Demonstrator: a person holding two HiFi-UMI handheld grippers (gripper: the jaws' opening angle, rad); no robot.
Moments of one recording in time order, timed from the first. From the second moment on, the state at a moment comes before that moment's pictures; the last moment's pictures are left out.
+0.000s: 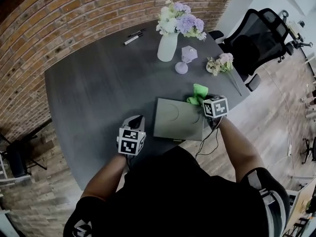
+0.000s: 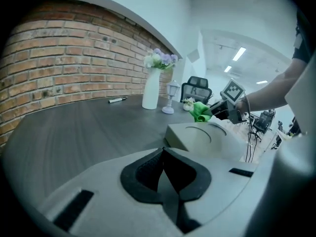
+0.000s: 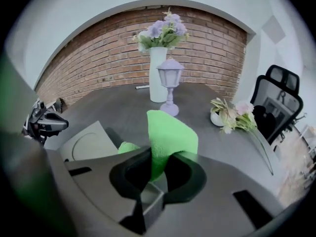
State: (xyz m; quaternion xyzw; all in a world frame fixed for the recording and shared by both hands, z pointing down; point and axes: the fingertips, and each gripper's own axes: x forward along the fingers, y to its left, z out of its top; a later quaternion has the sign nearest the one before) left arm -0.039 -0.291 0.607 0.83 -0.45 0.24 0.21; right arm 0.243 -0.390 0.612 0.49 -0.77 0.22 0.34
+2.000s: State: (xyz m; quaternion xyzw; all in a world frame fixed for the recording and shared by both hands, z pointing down) left arm 0.006 -0.298 0.603 0.87 -0.40 0.21 0.21; right arm 0.355 -0.205 0.590 0.60 -0.67 0.28 0.33
